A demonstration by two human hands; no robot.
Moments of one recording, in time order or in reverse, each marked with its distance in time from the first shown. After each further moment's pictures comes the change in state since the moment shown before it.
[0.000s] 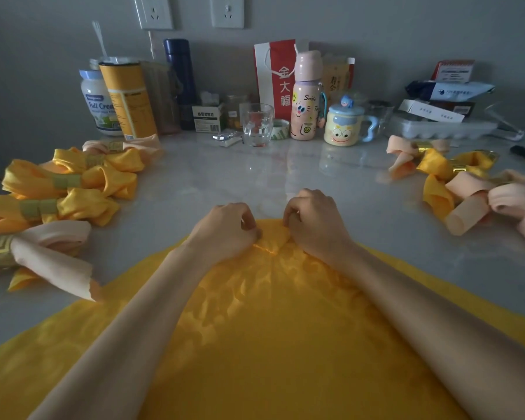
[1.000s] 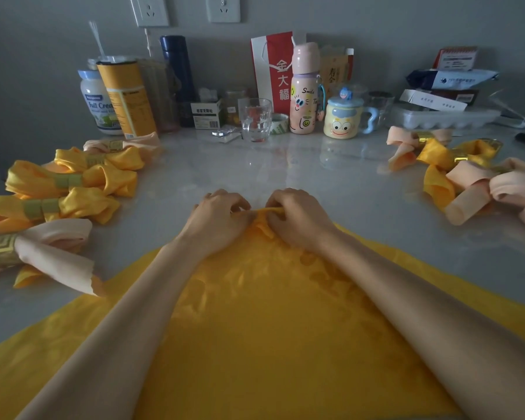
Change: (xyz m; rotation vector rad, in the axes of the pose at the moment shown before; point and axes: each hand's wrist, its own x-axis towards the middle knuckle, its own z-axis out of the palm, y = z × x) left_hand 0.003 -0.013 0.001 -0.032 0.121 0.082; right_hand 0.006 -0.008 0.007 0.104 -0.152 -0.049
